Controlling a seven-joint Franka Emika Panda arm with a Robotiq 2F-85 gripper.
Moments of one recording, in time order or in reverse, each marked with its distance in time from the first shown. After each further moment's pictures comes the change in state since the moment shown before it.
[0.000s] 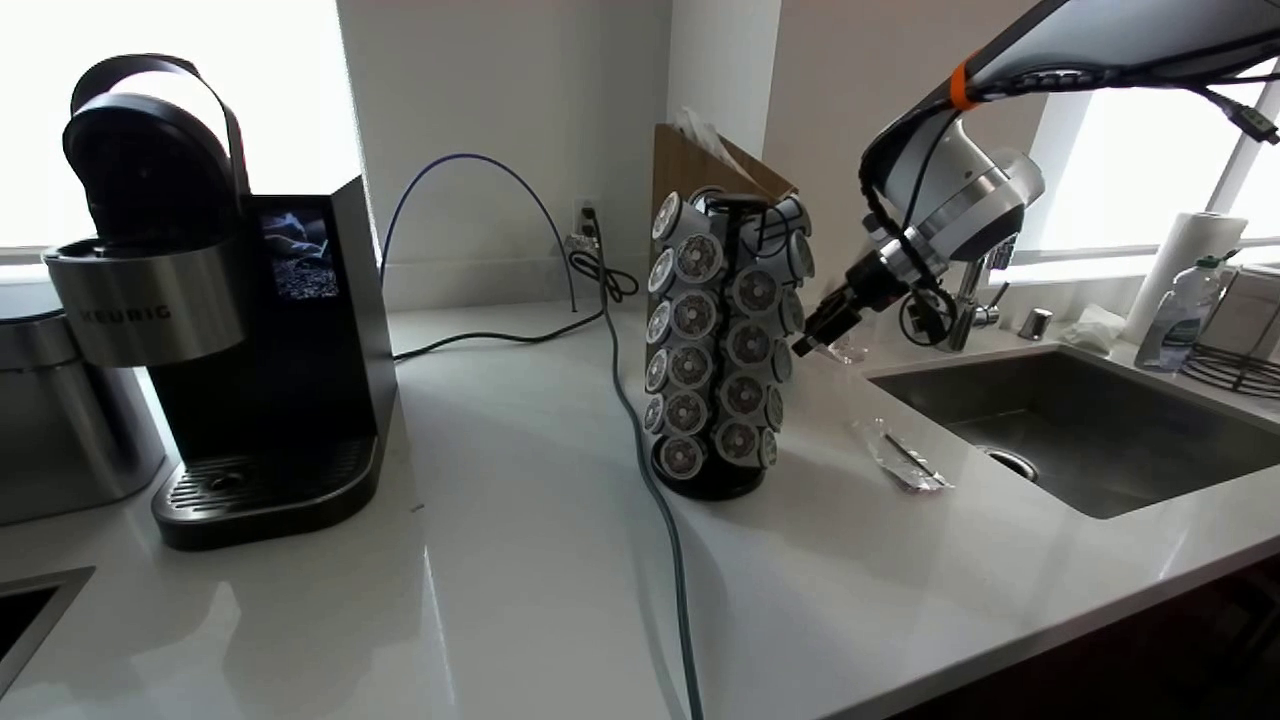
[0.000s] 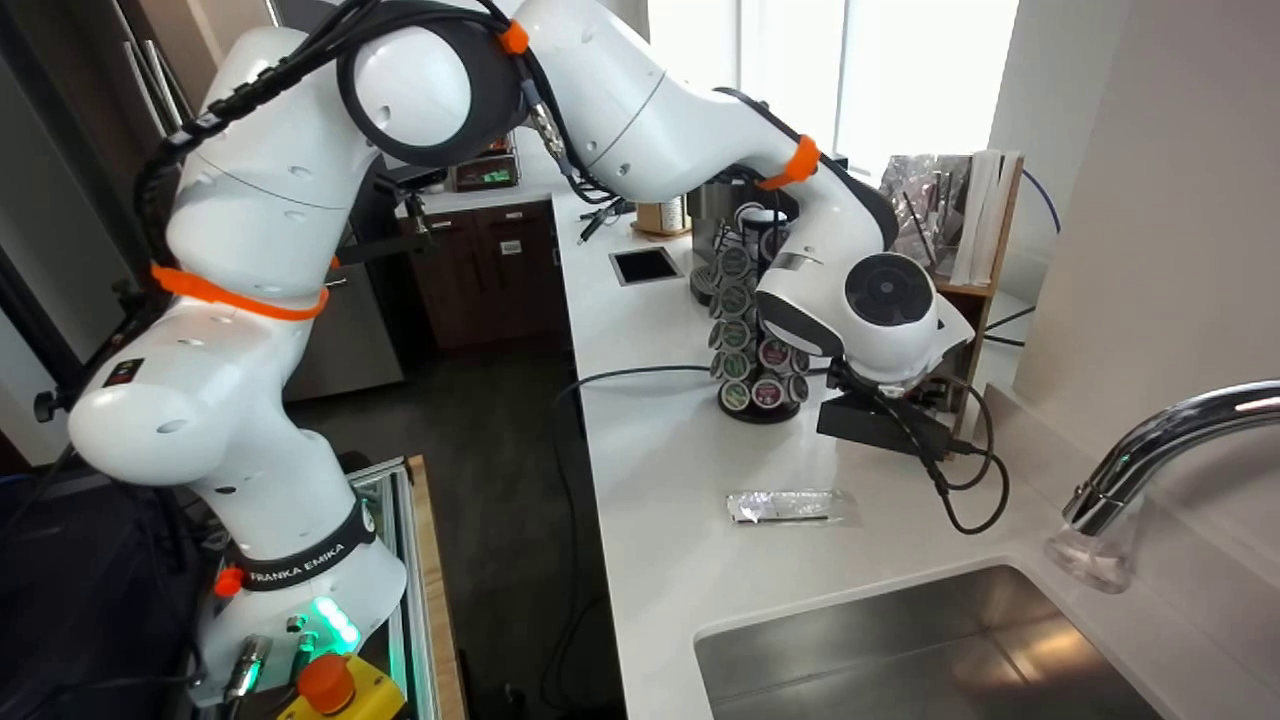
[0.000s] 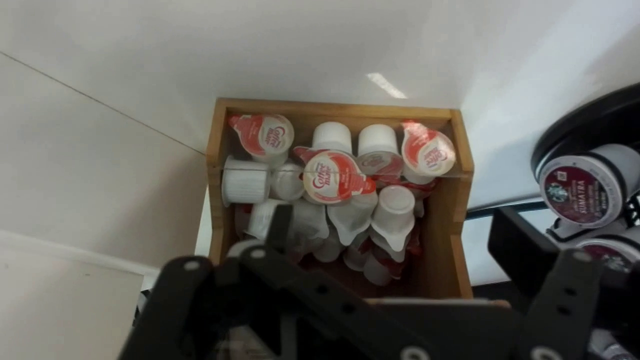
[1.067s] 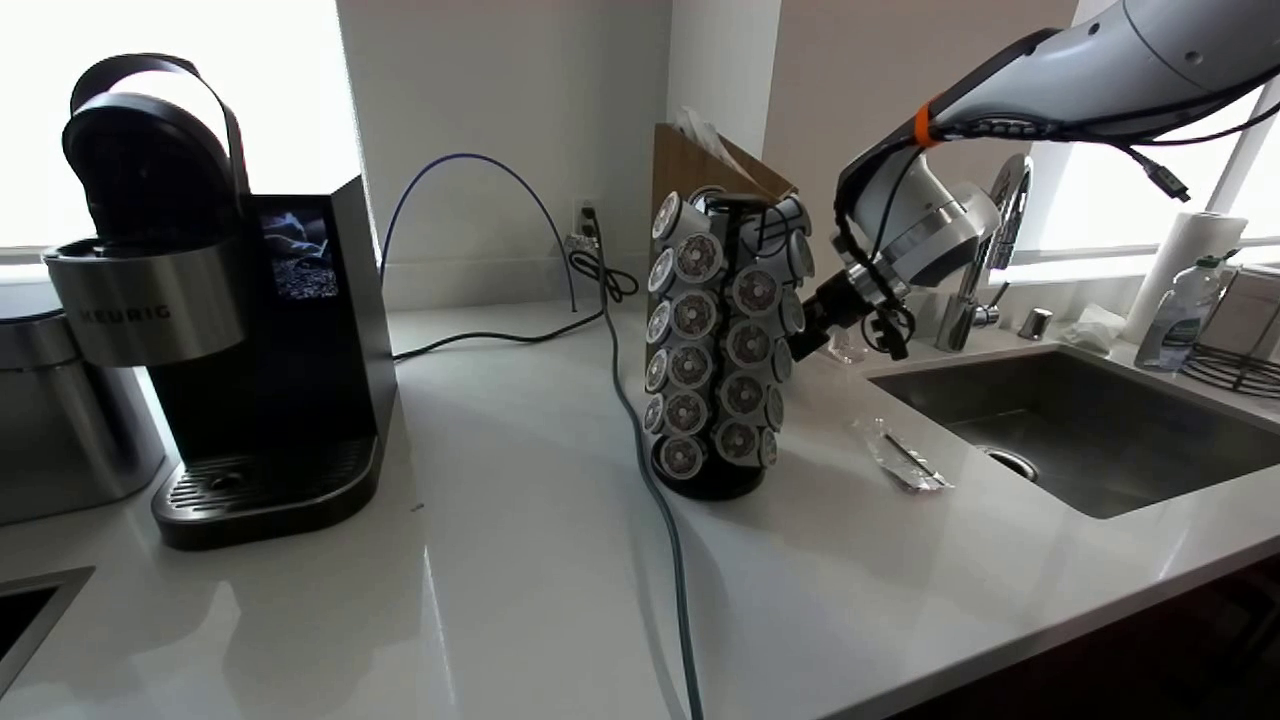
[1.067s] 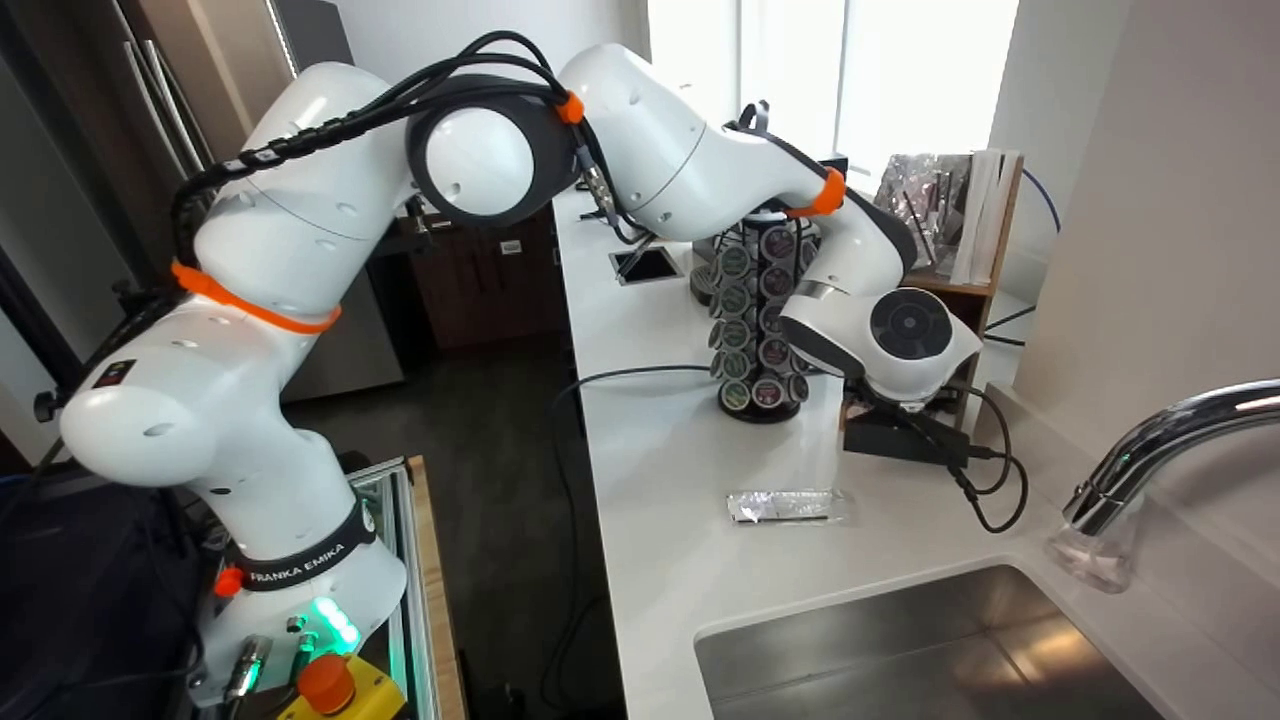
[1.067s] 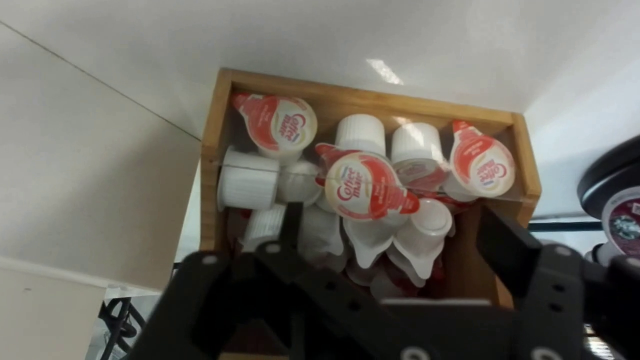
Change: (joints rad) arm -0.062 0.160 0.093 0.177 0.001 0.003 -0.110
